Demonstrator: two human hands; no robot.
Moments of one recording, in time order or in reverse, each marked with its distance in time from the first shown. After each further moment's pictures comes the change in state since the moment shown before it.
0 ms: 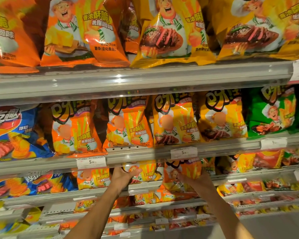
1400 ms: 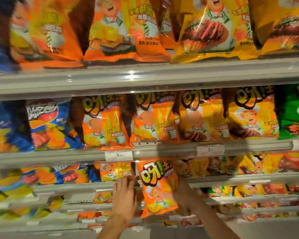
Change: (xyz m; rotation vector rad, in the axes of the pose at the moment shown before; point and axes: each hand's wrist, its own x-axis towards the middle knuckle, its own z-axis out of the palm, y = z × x) left_hand -0.064 -0.074 -0.056 1.176 0.121 0.301; right_hand -0.038 -0.010 0.126 -0.171 -0.458 -0.062
